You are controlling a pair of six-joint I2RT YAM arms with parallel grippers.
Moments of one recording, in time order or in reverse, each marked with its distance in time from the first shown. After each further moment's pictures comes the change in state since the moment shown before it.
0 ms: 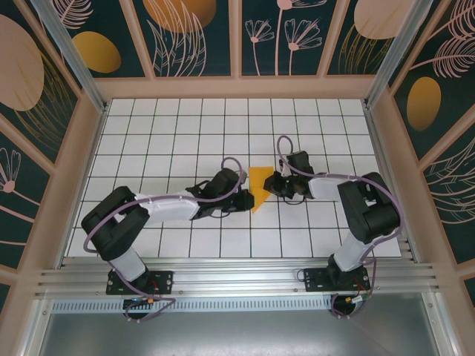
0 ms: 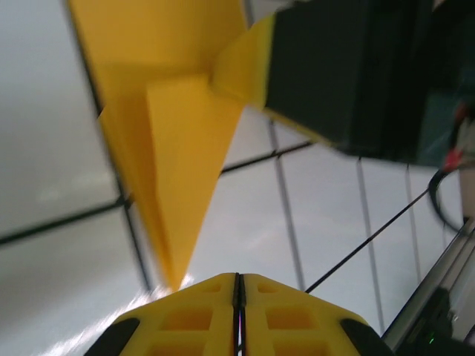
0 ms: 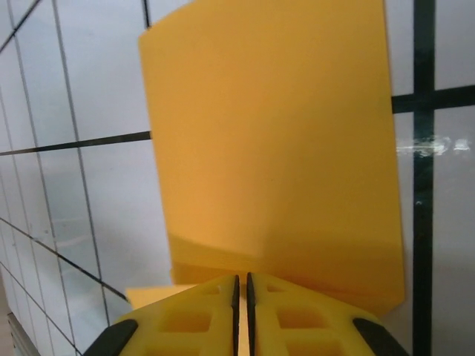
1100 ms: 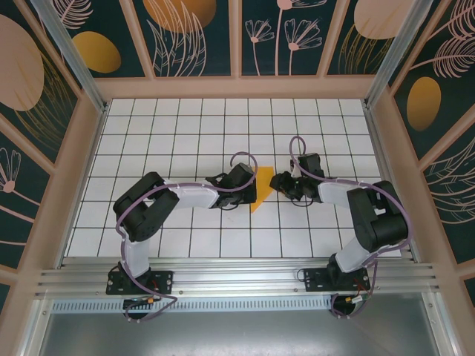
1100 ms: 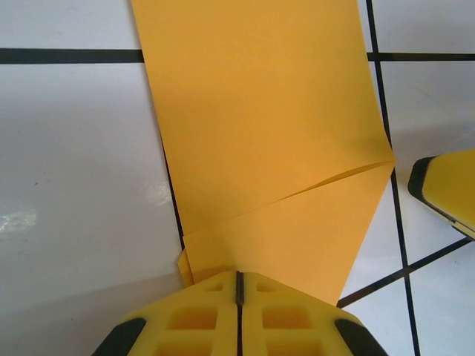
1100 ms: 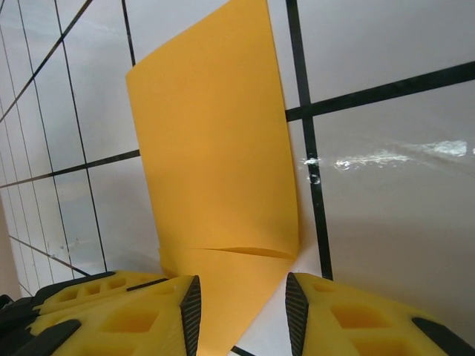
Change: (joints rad) left arm 0.011 0.243 0.193 -0.108 -0.191 0.068; right arm -0.079 -0.076 -0.080 0.024 -0.013 0.032
